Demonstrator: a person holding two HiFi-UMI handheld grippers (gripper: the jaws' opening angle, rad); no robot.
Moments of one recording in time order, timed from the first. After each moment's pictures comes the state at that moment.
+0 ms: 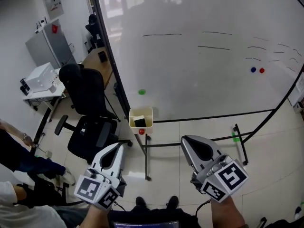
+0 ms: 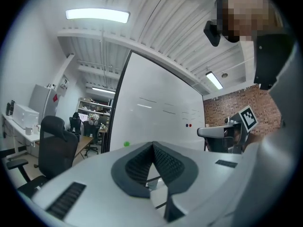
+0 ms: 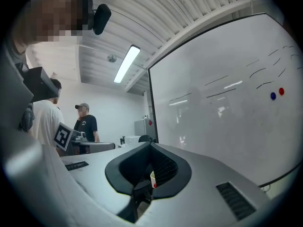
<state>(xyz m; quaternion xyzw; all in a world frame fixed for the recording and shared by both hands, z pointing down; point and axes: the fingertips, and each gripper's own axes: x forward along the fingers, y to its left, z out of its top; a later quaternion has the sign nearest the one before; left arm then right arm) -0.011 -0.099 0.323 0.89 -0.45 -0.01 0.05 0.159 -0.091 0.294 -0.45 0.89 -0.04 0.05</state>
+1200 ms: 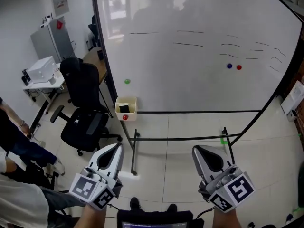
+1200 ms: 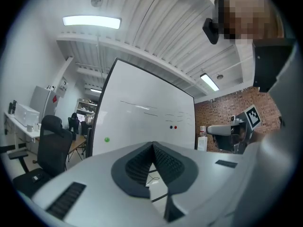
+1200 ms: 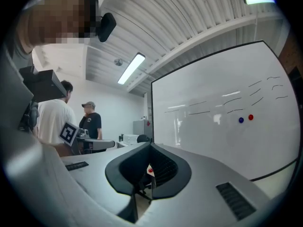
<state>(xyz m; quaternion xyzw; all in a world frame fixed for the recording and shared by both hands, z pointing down) 0.078 0.048 0.309 0.89 -0.45 -0.02 0.05 0.276 0.078 0.273 -0.47 0.88 0.00 0.03</state>
